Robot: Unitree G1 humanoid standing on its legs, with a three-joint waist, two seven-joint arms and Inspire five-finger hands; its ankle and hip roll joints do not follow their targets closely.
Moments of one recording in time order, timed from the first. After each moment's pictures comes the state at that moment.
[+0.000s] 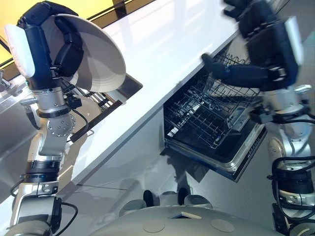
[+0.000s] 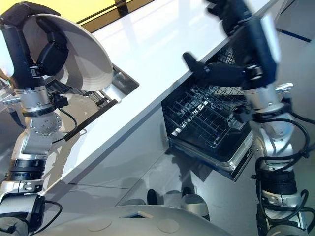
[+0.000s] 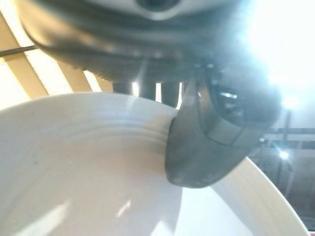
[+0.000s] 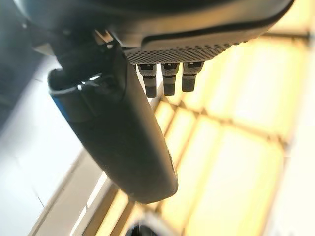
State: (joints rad) left arm -0.25 0.60 0.08 0.04 0.43 -0.42 0.64; right arm -0.20 -0.57 0.01 -0.29 0.44 -0.15 0.32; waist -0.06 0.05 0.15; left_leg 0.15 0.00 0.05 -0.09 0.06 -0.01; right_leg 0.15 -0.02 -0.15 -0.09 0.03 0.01
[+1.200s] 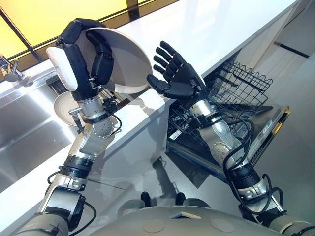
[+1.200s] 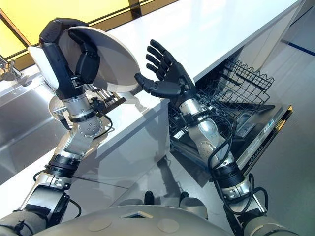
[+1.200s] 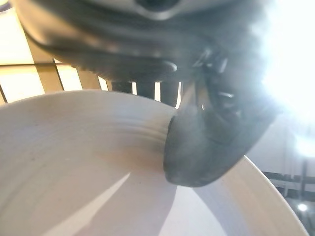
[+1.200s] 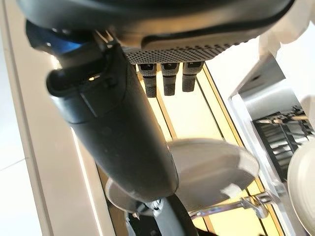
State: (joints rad) left arm -0.32 0.42 -0.22 0.10 0.55 -0.37 0.99; right arm -0.28 -0.29 0.36 -0.14 0.73 0.01 0.02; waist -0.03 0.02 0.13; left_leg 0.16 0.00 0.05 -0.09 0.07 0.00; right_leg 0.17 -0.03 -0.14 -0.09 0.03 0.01
